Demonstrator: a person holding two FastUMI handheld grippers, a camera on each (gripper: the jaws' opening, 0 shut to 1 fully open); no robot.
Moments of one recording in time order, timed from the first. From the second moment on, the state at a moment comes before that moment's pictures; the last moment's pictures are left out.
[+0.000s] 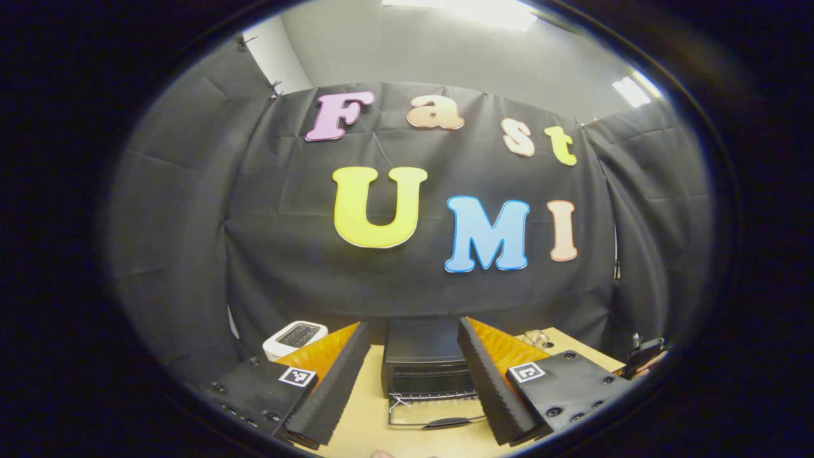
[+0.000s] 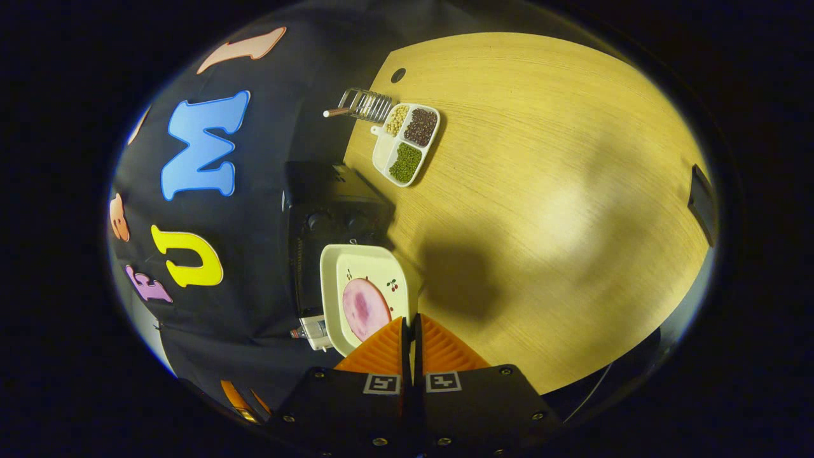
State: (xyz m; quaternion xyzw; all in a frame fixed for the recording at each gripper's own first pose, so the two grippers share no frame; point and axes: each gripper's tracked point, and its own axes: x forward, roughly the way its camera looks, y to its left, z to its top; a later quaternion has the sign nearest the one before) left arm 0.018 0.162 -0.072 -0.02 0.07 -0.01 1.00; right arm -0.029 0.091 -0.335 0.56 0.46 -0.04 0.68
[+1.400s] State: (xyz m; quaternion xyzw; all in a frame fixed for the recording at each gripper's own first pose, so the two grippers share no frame) left arm -0.014 0.308 -0.099 -0.06 0.10 0.08 0.99; right arm 0.167 0.257 -0.379 0.63 0.35 -0.22 0.65
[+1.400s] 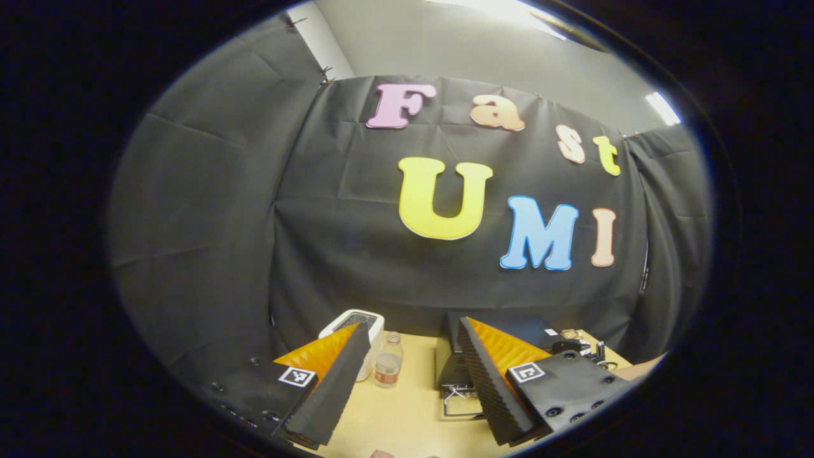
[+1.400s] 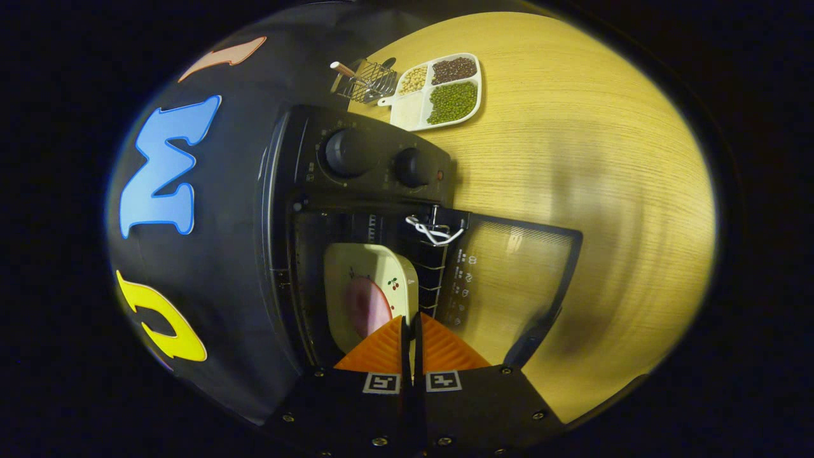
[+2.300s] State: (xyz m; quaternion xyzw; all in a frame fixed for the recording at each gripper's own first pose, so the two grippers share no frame) left arm -0.007 0.321 -0.123 -0.07 0.12 0.10 0.98; right arm 0.223 0.267 -0.397 0.66 0.29 -0.22 0.65
